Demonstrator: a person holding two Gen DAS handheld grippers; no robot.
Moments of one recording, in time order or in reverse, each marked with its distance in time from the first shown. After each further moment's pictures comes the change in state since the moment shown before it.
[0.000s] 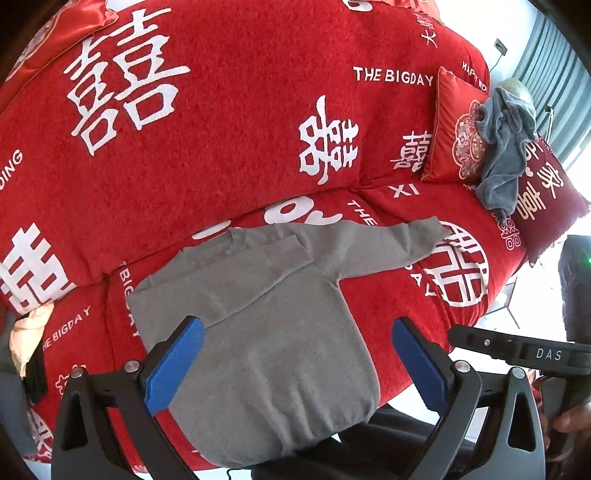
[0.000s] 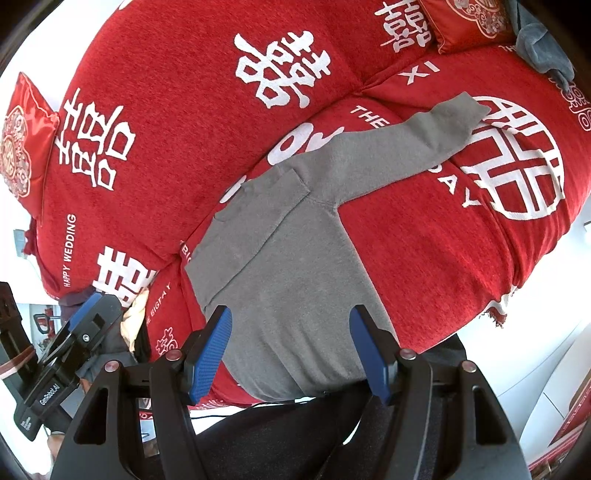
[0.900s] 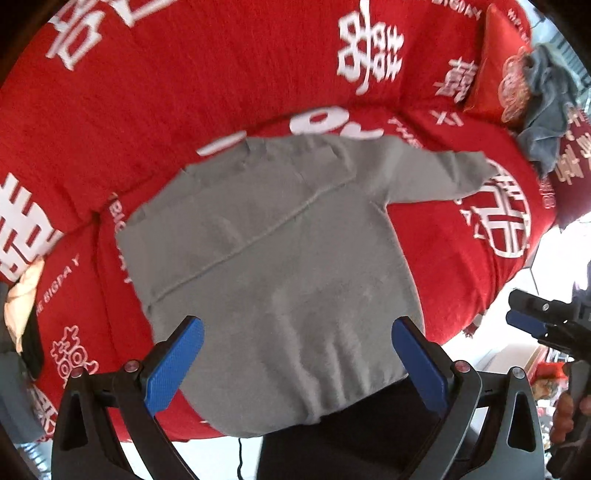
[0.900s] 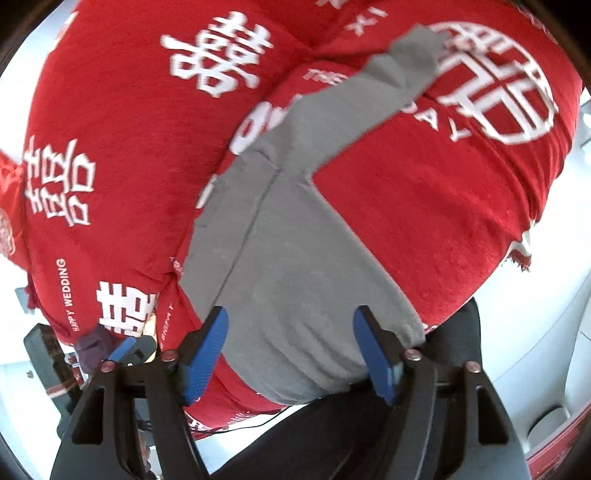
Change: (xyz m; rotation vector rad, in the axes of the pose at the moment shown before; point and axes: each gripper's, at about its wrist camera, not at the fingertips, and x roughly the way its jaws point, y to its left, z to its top) left arm 0.118 0.036 -0.036 -0.030 0.298 0.053; right arm 0.065 -0.064 -0.018 0.251 0.049 0.043
